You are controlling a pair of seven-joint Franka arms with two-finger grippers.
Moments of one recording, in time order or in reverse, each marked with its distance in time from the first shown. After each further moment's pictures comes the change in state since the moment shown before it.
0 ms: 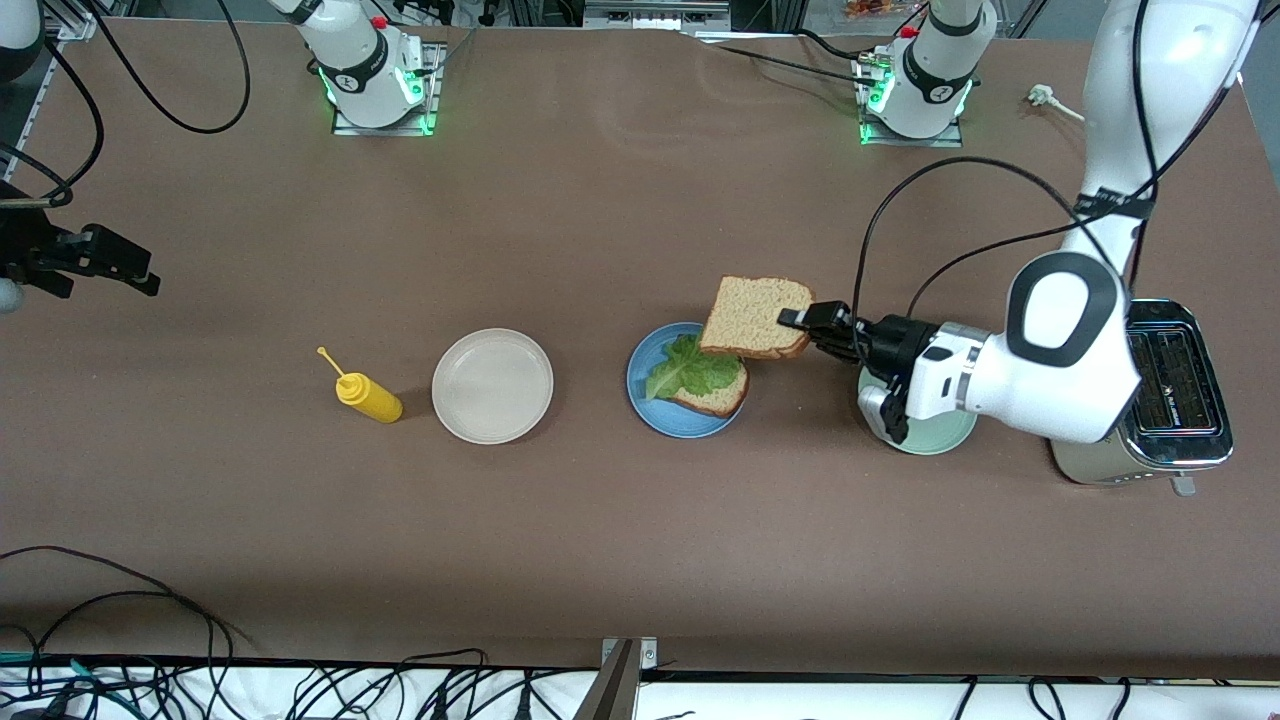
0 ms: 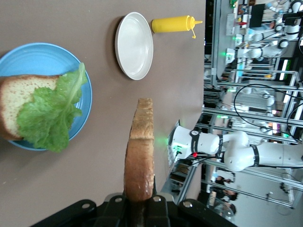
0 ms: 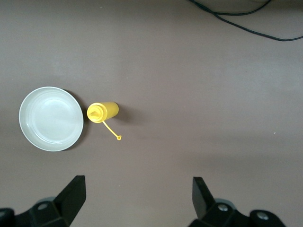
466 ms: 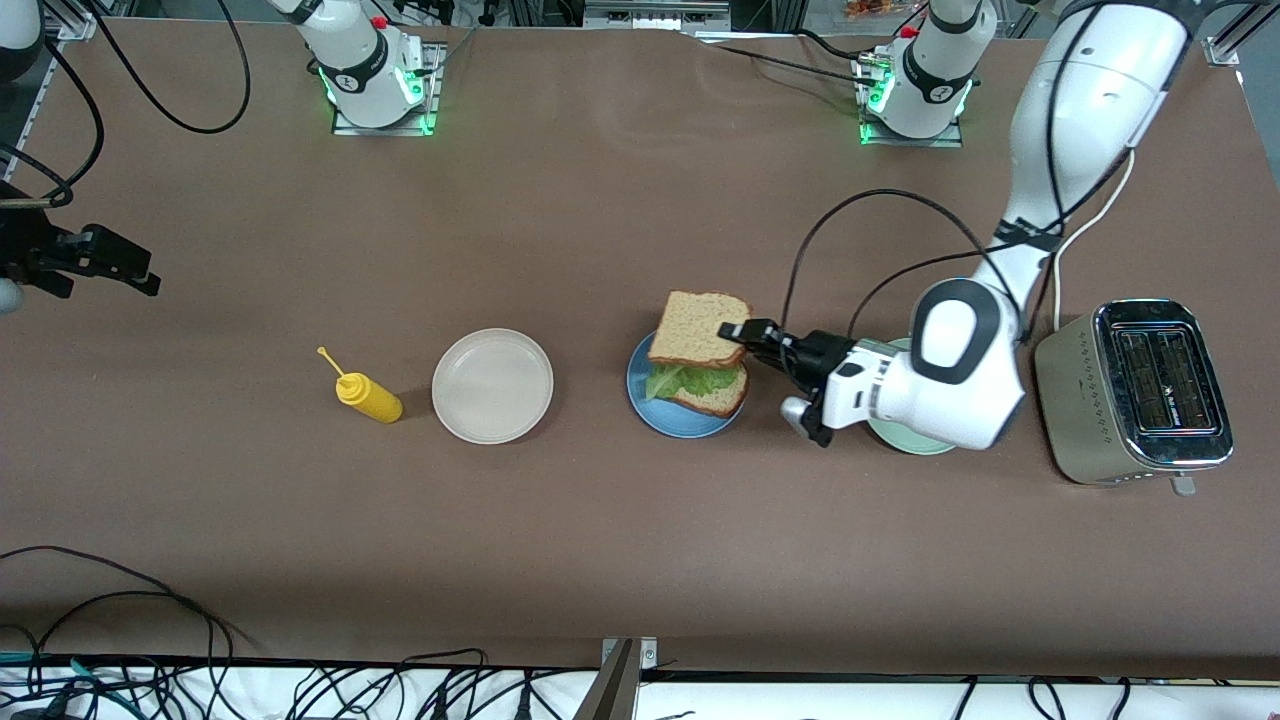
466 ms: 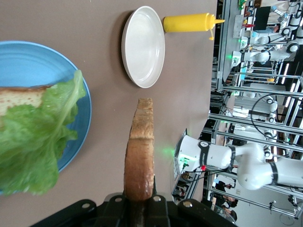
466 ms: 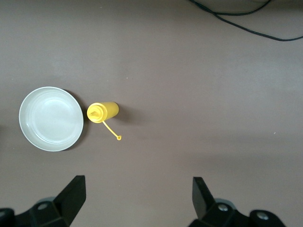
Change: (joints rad) left arm -0.122 0.103 -0.004 -0.016 -0.029 0.173 0.013; right arm 0.000 0.000 0.000 0.000 0.000 0.000 0.000
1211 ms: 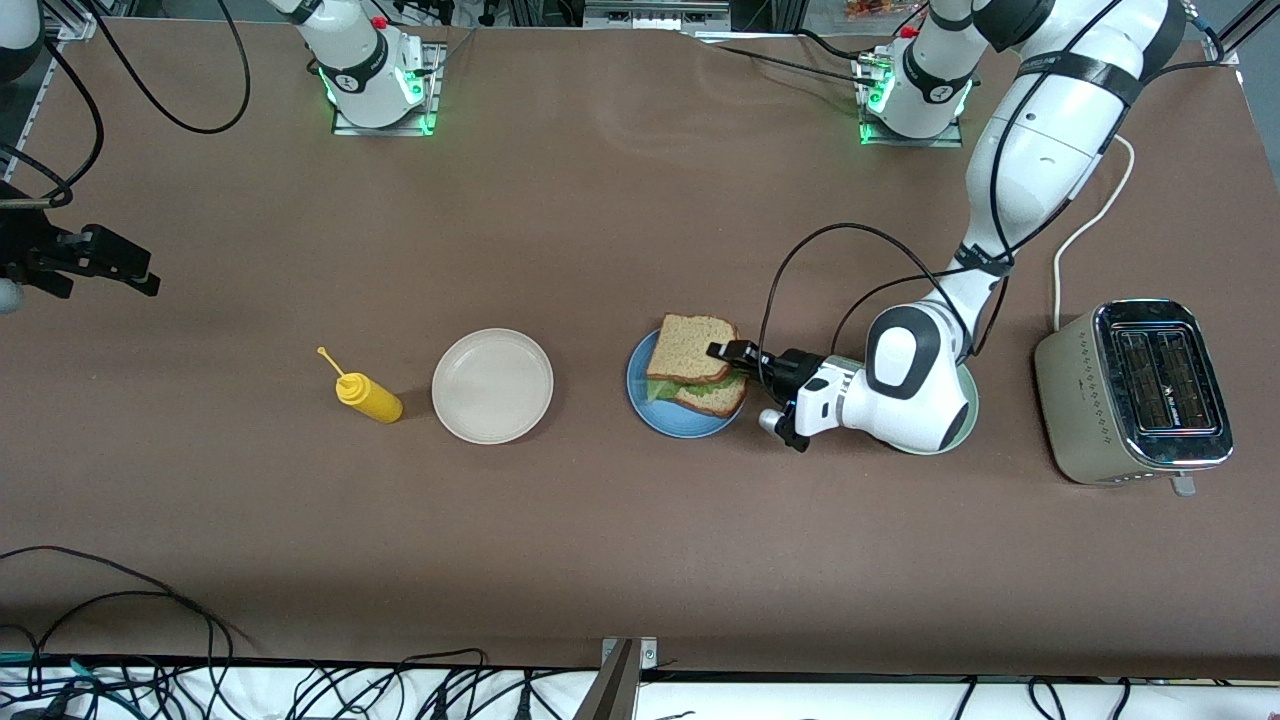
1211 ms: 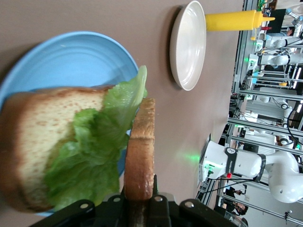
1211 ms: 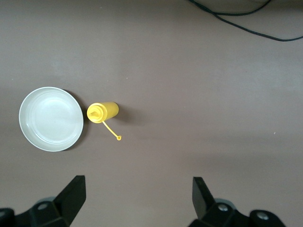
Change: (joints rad) left arm -0.041 0.118 0.048 -0.031 0.004 0.111 0.104; right arm 0.000 0.000 0.000 0.001 0.000 0.000 0.000
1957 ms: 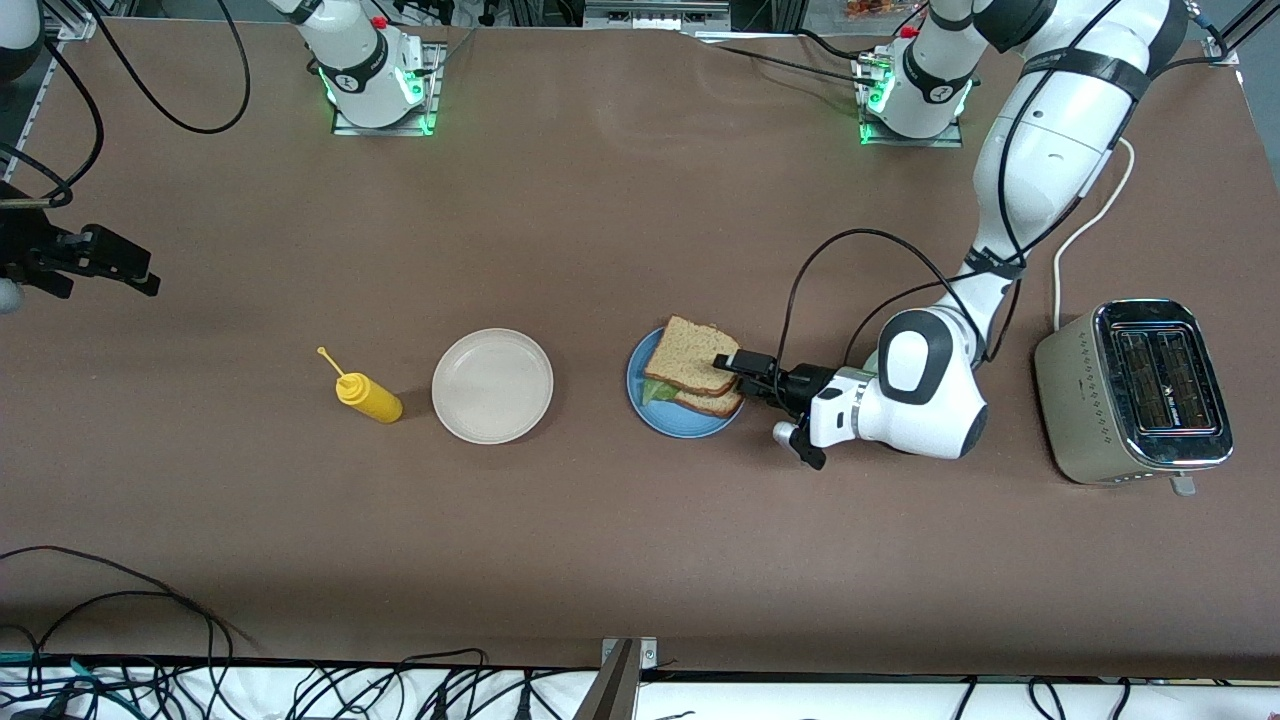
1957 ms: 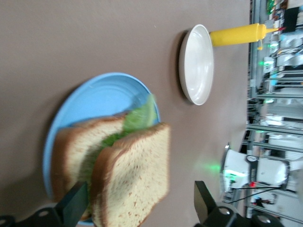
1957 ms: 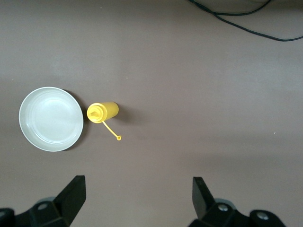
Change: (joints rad) left arm -0.001 -0.004 0.021 0.051 0.050 0.048 0.041; right arm 0.000 0.000 0.000 0.000 0.000 0.000 0.000
